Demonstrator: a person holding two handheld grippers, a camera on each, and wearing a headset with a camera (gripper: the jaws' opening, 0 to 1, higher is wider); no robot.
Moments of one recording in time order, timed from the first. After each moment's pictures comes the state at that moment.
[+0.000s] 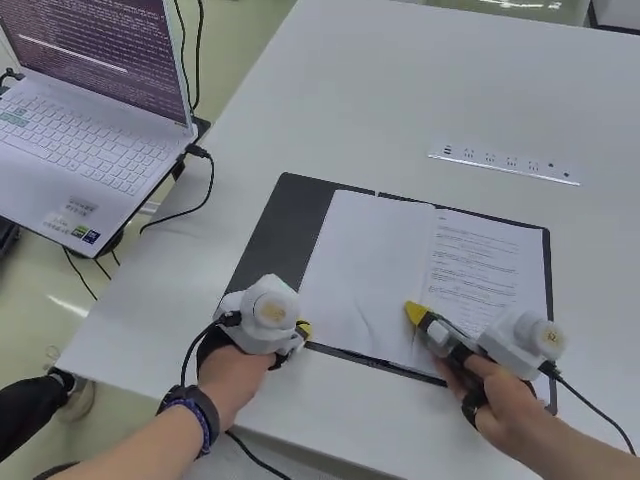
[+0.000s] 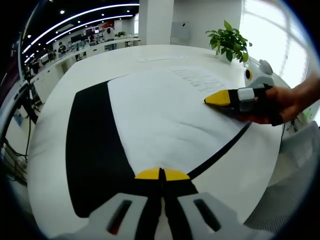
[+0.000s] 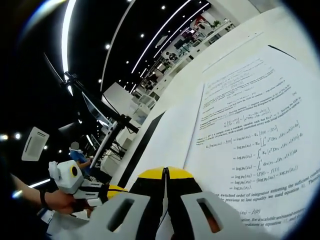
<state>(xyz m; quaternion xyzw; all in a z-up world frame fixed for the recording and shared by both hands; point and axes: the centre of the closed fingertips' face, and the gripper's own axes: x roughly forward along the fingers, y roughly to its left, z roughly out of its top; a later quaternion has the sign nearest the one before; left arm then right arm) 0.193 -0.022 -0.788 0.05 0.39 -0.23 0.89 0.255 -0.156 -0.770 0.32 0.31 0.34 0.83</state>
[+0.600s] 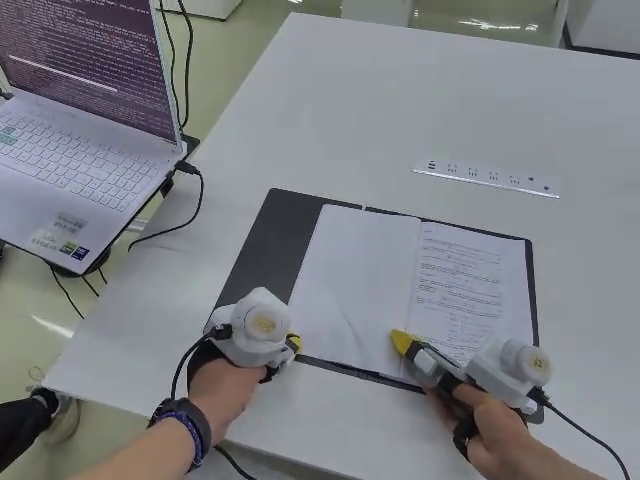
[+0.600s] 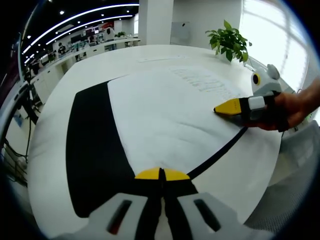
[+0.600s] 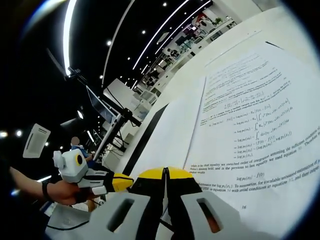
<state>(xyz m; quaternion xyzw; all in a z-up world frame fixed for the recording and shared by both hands) 0.193 -0.023 -0.788 0.06 0.39 -0.23 0.89 0.227 -0.155 -0.774 0.31 0.32 0.35 0.82</state>
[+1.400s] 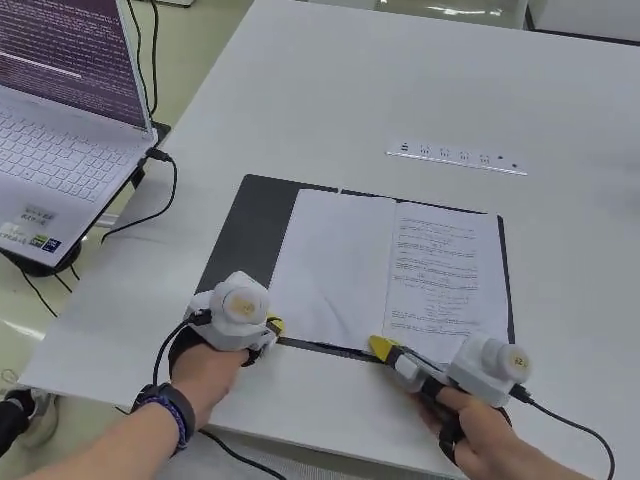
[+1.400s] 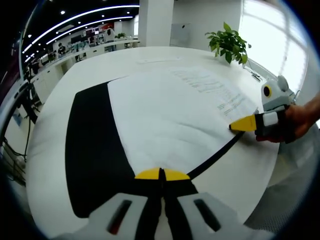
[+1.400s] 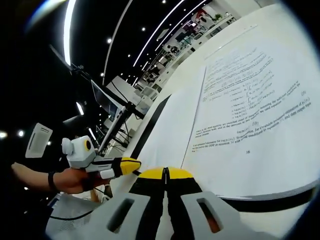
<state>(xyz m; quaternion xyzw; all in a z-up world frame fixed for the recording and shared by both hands) 0.194 -0.023 -0.789 0.05 0.39 -0.23 0.89 0.183 -0.158 -0.780 0.32 0.33 0.36 0.81</state>
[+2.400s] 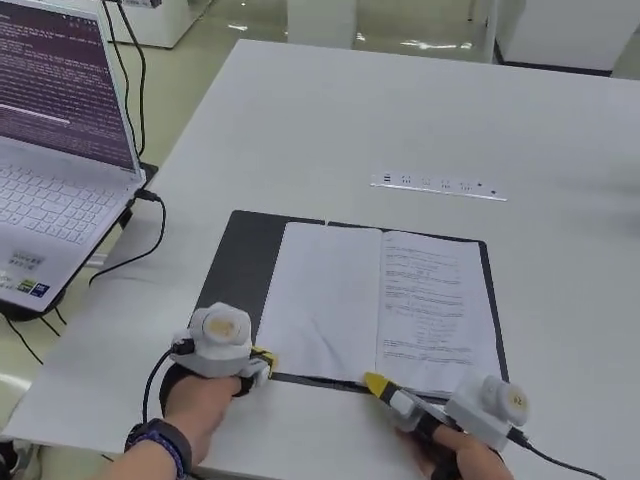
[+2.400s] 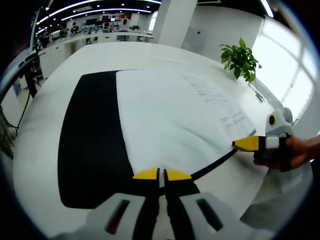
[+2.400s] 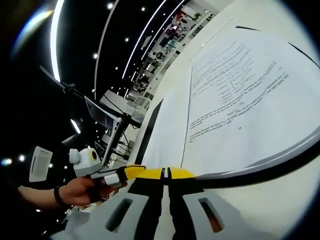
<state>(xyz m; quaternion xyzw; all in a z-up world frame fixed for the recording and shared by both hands) 0.195 -0.025 -0.791 -0.05 0.42 -0.21 0.88 0.175 -0.162 -0.774 0.39 0.34 0.31 0.80</state>
